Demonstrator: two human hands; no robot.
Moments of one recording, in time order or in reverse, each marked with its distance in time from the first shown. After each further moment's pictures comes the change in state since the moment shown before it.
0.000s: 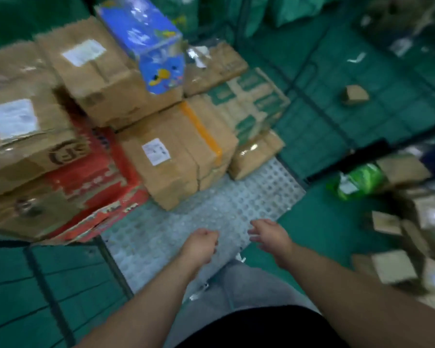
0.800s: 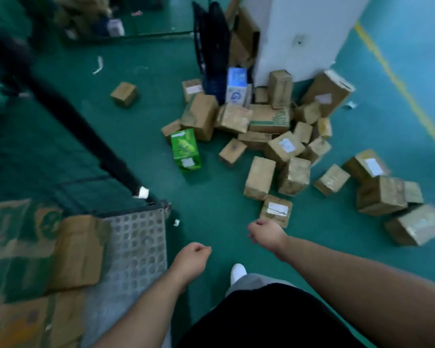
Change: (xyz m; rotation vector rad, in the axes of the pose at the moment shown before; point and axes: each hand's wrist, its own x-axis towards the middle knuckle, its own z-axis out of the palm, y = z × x) left_hand -0.032 0.047 0.520 1.155 -0.424 0.298; right_hand -0.029 0.304 -0.451 0.631 0.466 0.224
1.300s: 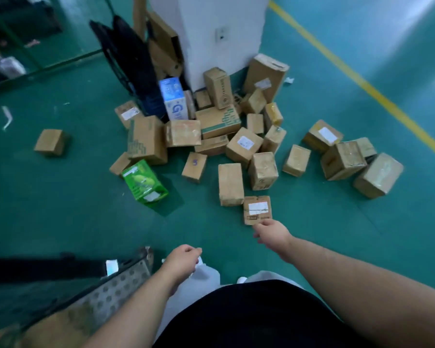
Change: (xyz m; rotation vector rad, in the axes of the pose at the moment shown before) left_hand 0.136 0.141 -0.016 0.260 -0.162 -0.027; right_hand 0.072 -0.027 -0.080 0.327 0.202 0.190
